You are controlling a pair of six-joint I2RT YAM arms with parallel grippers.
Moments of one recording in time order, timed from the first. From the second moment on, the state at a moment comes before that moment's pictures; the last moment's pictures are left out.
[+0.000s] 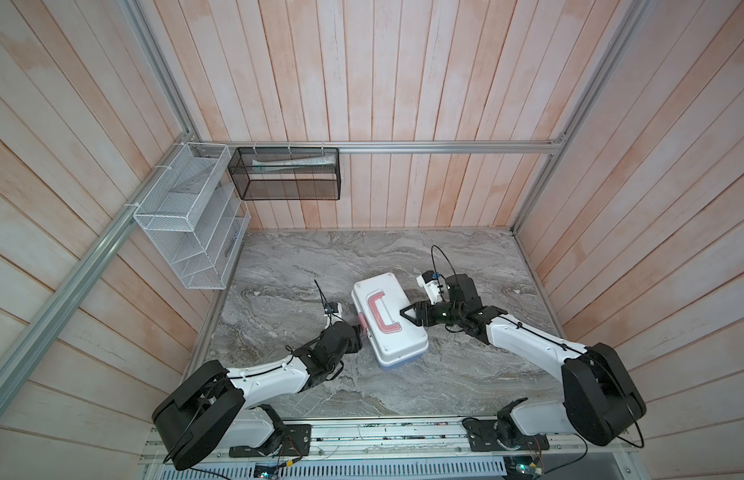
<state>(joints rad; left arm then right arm) -0.79 1.31 0.43 0.21 -0.34 -0.72 0.49 1.39 0.74 -0.05 -0.53 0.38</state>
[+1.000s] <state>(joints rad) -0.68 1.29 0.32 0.49 -0.08 -0.80 0.49 1.29 0.63 0.01 -0.53 0.45</state>
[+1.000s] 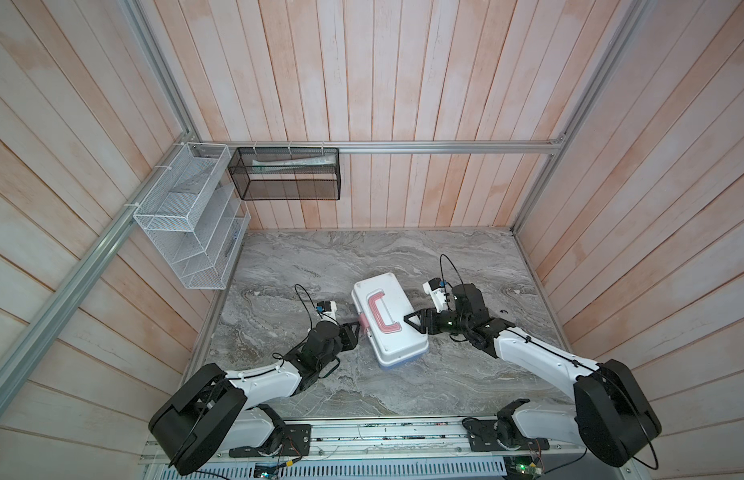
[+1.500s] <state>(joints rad) -0.66 1.28 0.28 0.62 0.03 -0.90 0.49 1.29 0.62 0.03 -0.53 0.45</state>
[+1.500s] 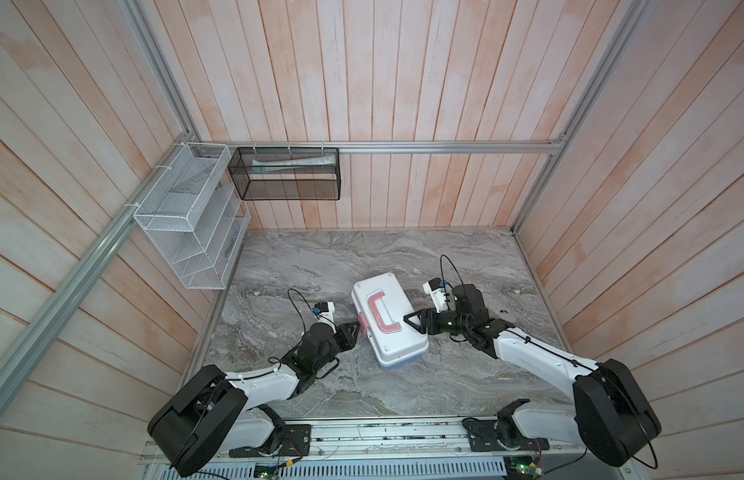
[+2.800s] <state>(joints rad) -0.66 1.25 0.31 0.62 0.10 -0.89 0.49 1.32 0.60 0.11 -0.53 0.45</state>
